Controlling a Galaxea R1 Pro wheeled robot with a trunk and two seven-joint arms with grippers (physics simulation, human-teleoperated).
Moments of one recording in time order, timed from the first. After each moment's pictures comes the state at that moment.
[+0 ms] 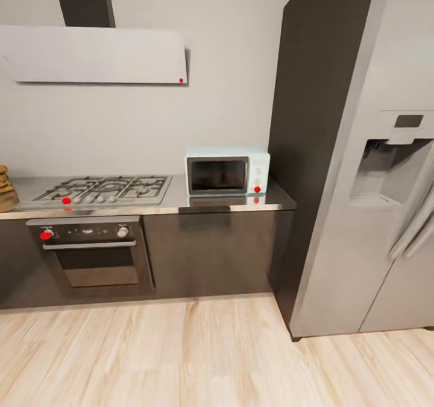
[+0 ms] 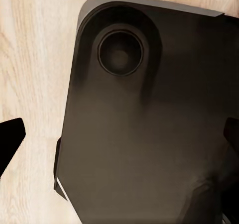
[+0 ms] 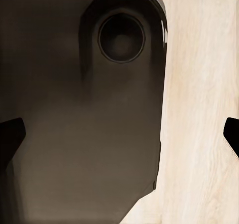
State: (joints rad) left arm 0.00 0.00 0.01 -0.06 0.21 -0.01 0.01; right arm -0.01 -0.01 0.00 0.01 0.01 -0.06 0.00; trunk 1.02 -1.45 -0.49
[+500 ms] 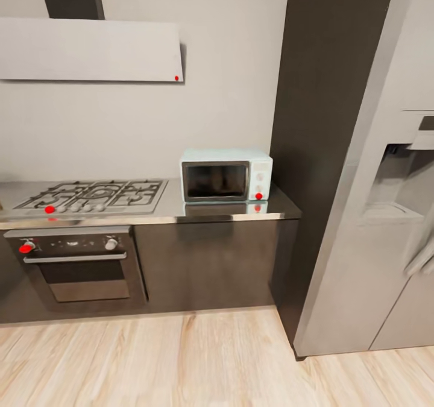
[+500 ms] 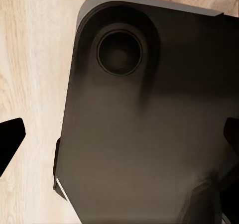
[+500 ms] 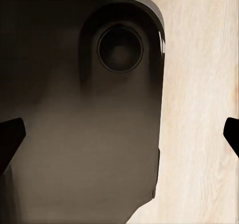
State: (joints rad) left arm 0.00 0.00 0.01 -0.06 0.21 -0.01 0.01; right arm -0.01 -0.01 0.00 0.01 0.01 -0.09 0.00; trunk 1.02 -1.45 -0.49
